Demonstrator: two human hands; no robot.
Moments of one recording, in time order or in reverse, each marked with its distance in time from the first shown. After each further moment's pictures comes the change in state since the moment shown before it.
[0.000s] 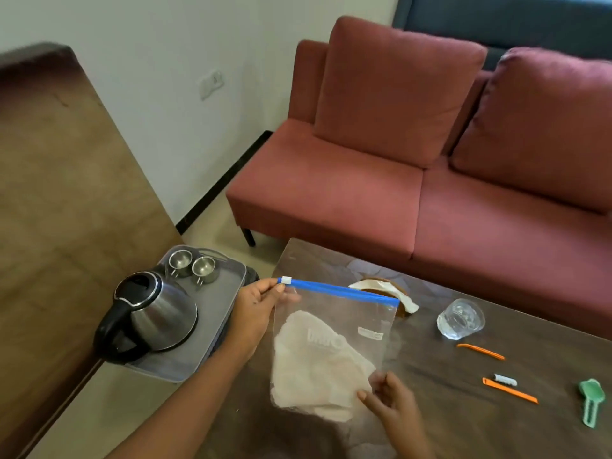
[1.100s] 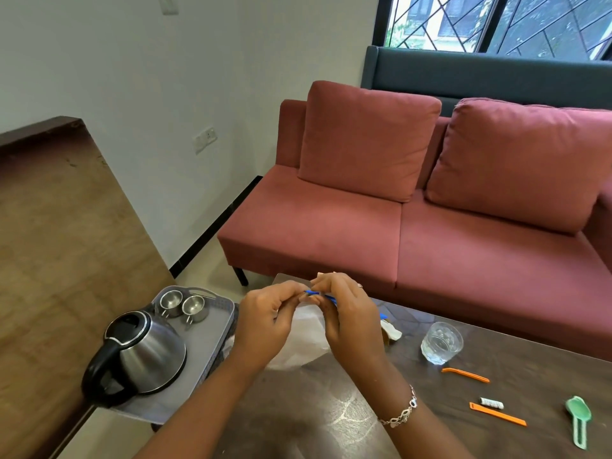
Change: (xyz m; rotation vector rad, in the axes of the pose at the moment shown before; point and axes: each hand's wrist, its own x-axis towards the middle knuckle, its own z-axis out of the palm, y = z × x) left_hand -0.036 0.085 0.043 0.429 0.000 0.812; right_hand 0.027 -0.169 0.022 -0.481 0.249 -0.964
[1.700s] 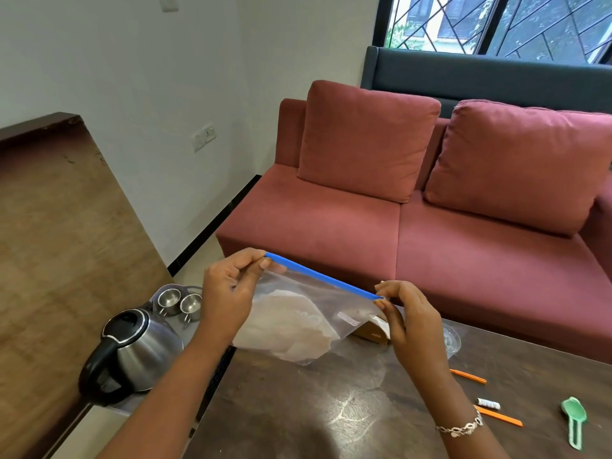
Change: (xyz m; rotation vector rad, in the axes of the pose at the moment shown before) left_hand 0.025 0.009 -0.037 -0.226 0.132 -0.125; right_hand -0.016 0.052 -0.057 -0.024 0.025 0.164
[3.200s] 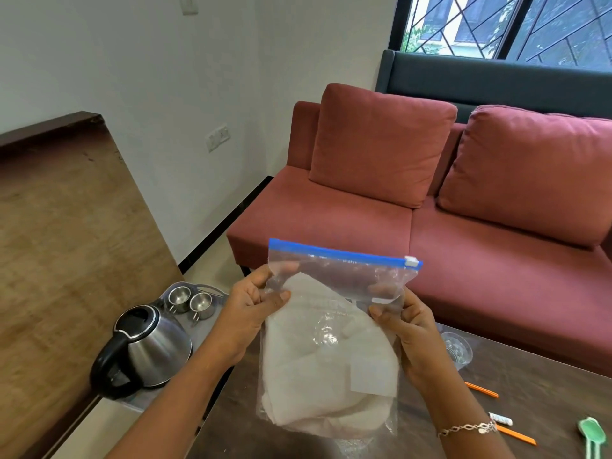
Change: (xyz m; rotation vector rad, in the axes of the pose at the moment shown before) left_hand -0.018 -0.011 0.000 -0.466 -0.224 -0.483; right_hand 0.006 -0.016 0.005 1.075 -0.284 0.528
